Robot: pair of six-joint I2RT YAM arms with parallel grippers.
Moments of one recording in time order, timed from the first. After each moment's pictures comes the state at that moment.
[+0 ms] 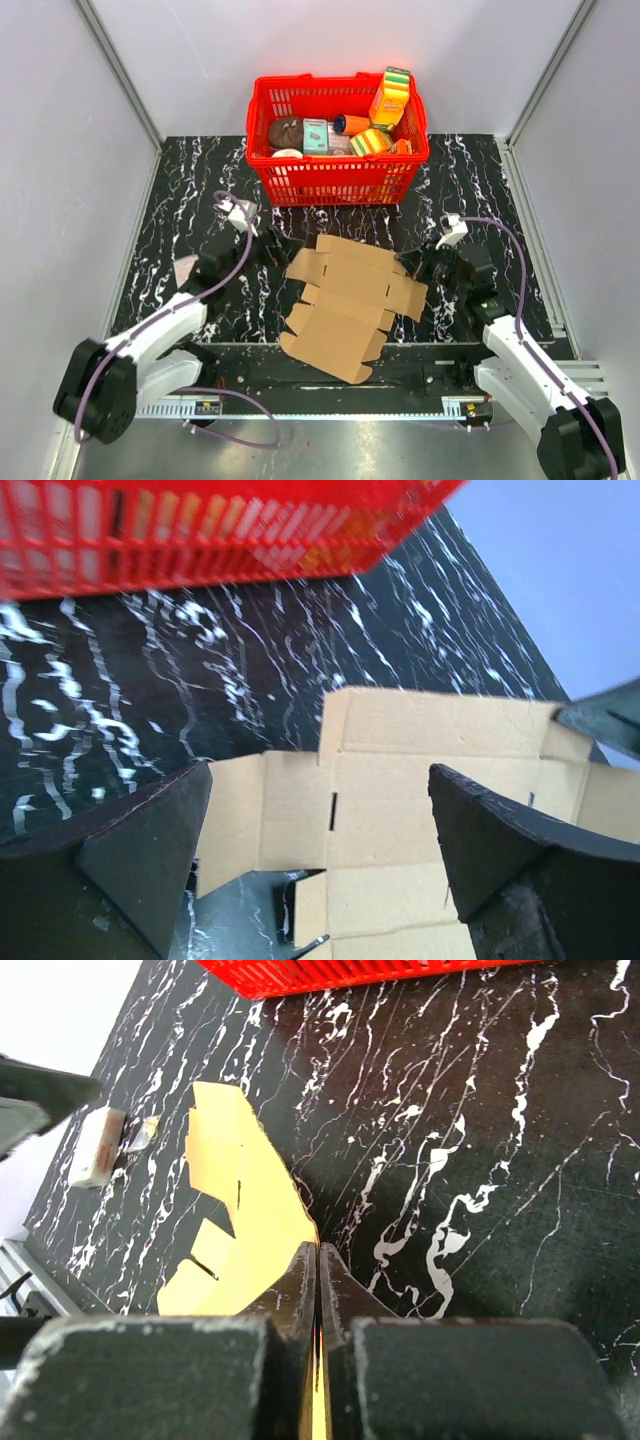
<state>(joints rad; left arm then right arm) -0.46 0.96 0.41 0.37 0.18 -0.49 0.29 0.76 0.35 0.13 -0.34 0.50</state>
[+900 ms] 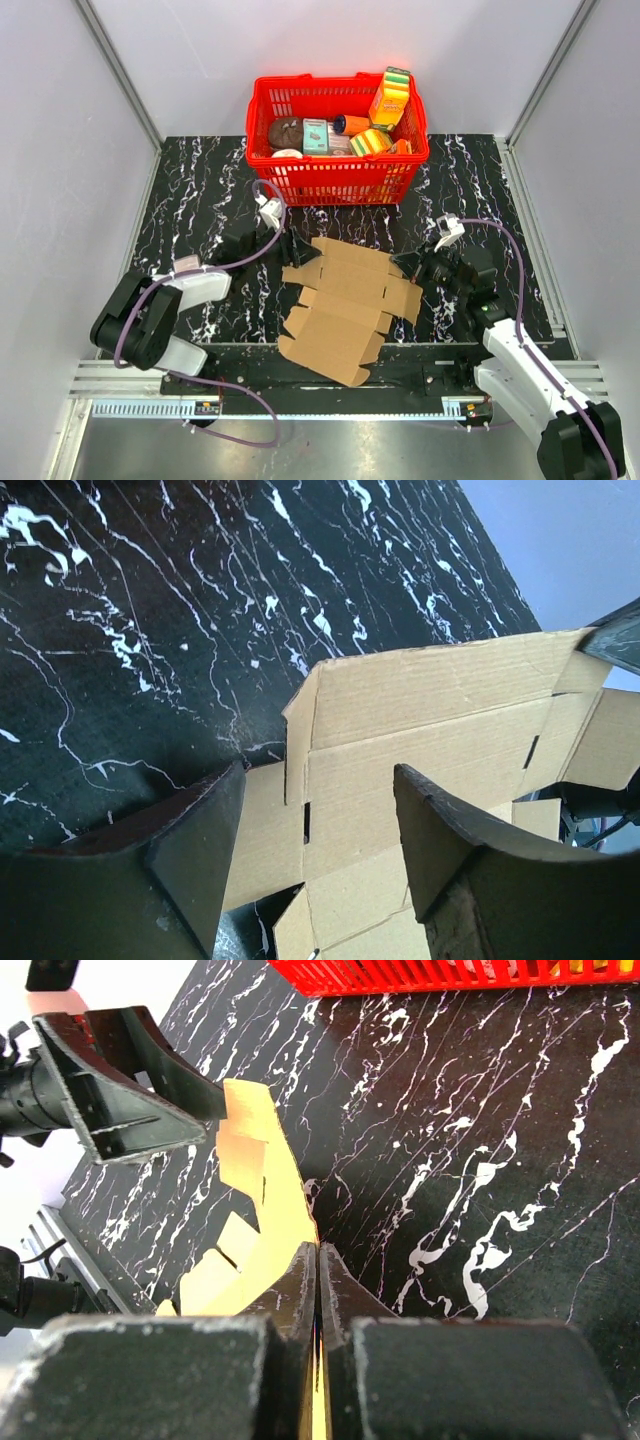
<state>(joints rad) -0.43 1.42 0.52 0.60 0.57 -0.49 0.29 0.73 0.33 0.19 -0.45 0.49</state>
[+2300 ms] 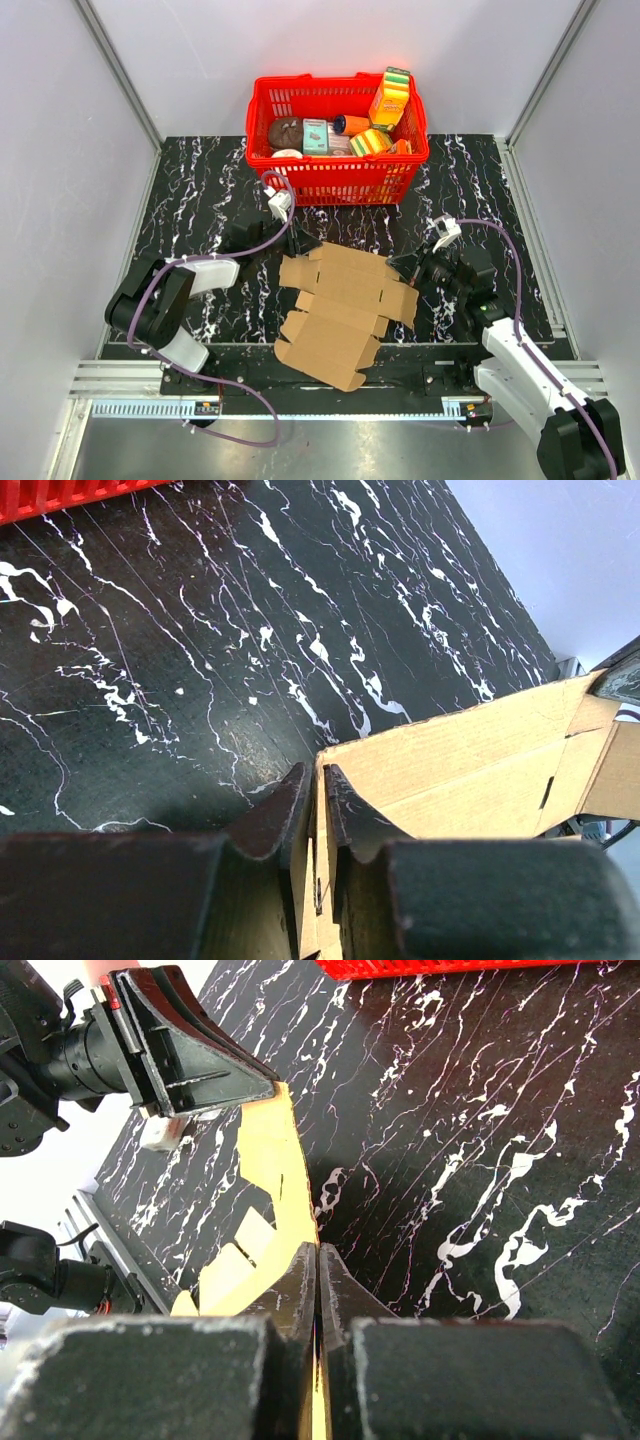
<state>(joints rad) -0.43 1.57 0.62 0.64 0.61 -0.48 0.29 0.75 0.32 0.22 -0.52 0.53</state>
